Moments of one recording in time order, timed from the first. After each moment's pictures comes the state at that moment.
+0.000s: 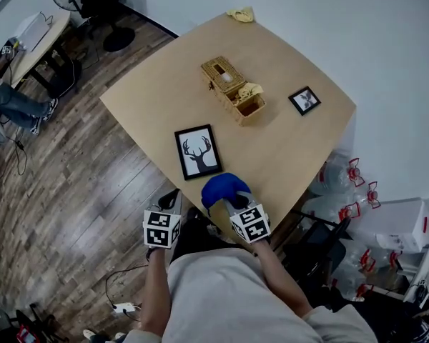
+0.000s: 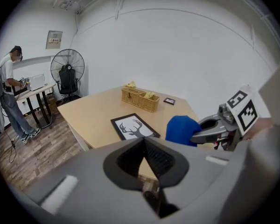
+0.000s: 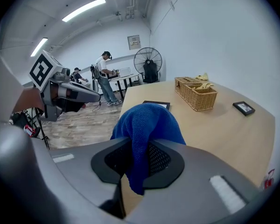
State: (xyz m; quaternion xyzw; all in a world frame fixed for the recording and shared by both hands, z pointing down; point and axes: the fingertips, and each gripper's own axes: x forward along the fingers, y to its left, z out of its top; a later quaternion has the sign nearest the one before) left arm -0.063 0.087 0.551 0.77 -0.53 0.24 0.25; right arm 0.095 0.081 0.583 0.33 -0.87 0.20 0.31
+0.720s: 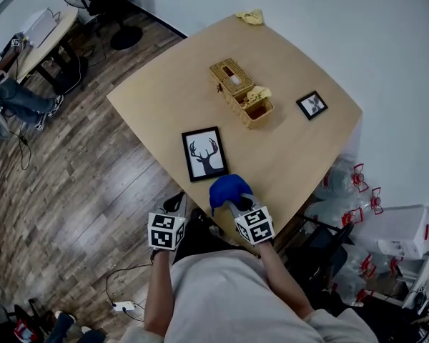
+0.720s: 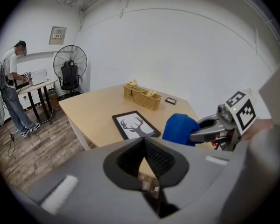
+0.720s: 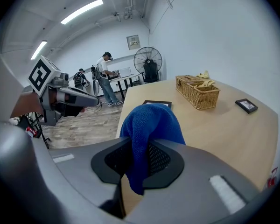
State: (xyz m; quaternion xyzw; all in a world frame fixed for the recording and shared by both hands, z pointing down) left arm -0.070 0.092 0.561 0.77 -0.54 0.23 0.27; right arm 0.087 0.076 0.586 0.33 -0.87 0.21 0.30
